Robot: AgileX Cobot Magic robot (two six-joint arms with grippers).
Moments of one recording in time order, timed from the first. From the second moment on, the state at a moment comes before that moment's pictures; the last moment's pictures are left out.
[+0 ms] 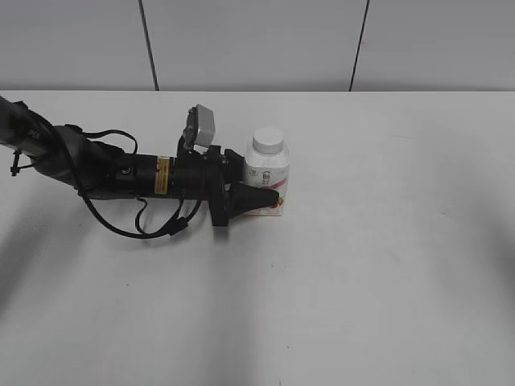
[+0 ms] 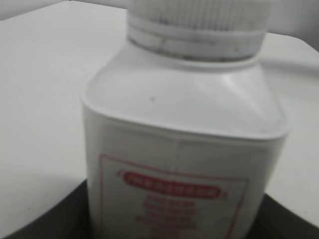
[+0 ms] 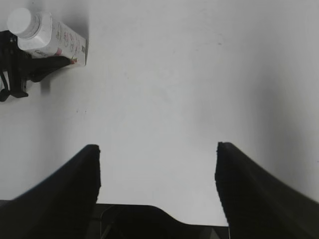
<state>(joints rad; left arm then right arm) -0.27 2.51 -1.45 1.44 -1.18 -0.73 -0.03 0.96 -0.92 0.36 1.04 -0.09</state>
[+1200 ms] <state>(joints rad) -0.32 2.51 -1.45 1.39 -1.16 -0.69 0.43 1.98 -1.75 0.34 1.17 0.24</state>
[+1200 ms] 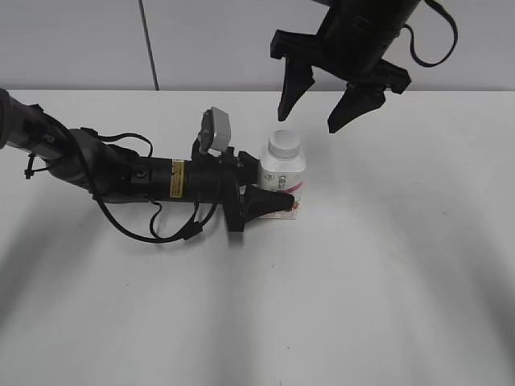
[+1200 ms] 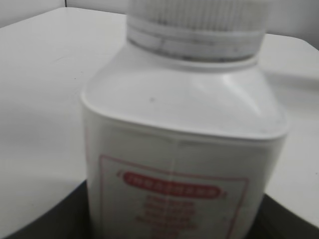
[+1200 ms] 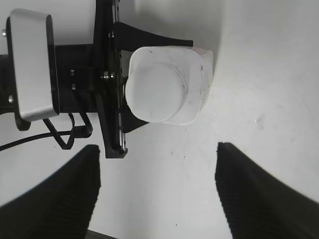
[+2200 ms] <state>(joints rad) -0.32 2.53 -1.45 1.36 -1.19 -0.68 0.47 2.11 -1.86 0.27 1.16 0.25</state>
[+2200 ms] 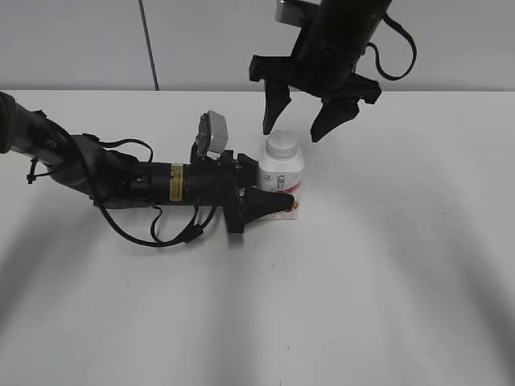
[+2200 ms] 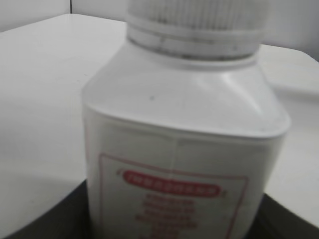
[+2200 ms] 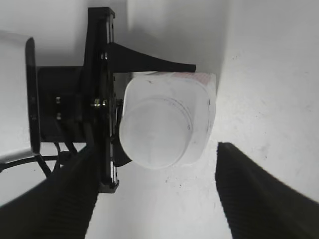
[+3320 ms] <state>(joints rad) -0.32 2.53 -1.45 1.37 -1.18 -0.68 0.47 2.19 -1.90 0.29 1.16 0.27</state>
